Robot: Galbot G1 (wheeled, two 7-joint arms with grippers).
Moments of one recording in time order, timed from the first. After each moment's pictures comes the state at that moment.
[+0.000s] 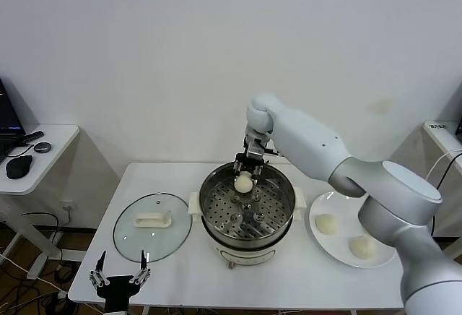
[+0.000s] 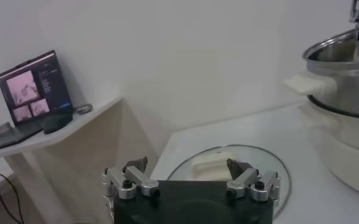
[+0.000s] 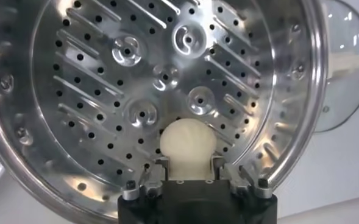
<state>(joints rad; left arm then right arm) 1.81 -1.54 -0.56 -2.20 0.24 0.18 -0.22 0.24 1.39 -0.74 0.80 -0.43 0.82 -1.34</state>
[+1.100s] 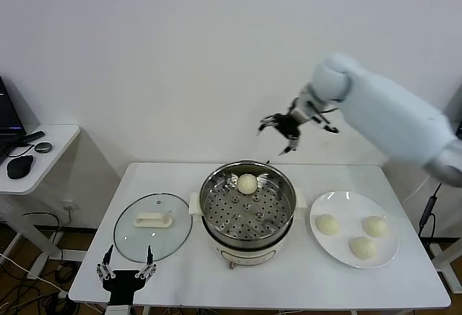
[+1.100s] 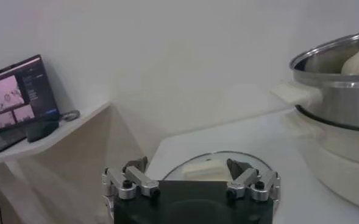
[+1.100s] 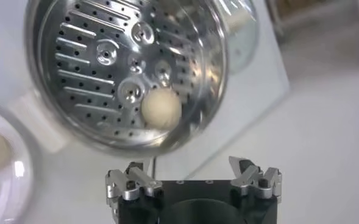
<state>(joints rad) 1.77 -1.52 -0.54 -2.21 0.22 0.21 -0.17 0.43 0.89 -0.84 1.18 -0.02 0.33 -1.23</state>
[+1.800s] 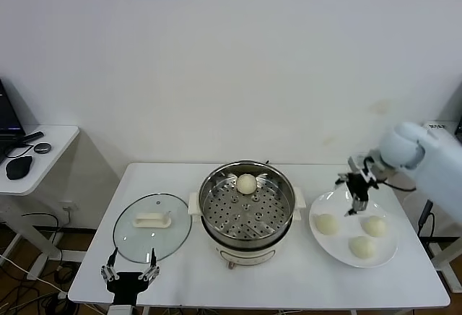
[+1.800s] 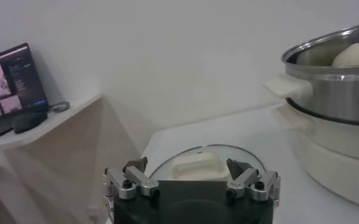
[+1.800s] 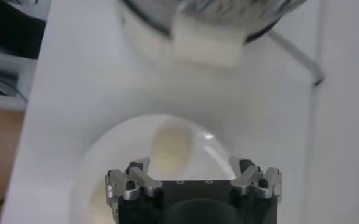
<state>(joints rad) 1.77 -1.53 -0.54 -2.19 0.21 0.23 -0.15 0.05 0.56 -0.70 1.40 -0.08 -0.21 -1.29</state>
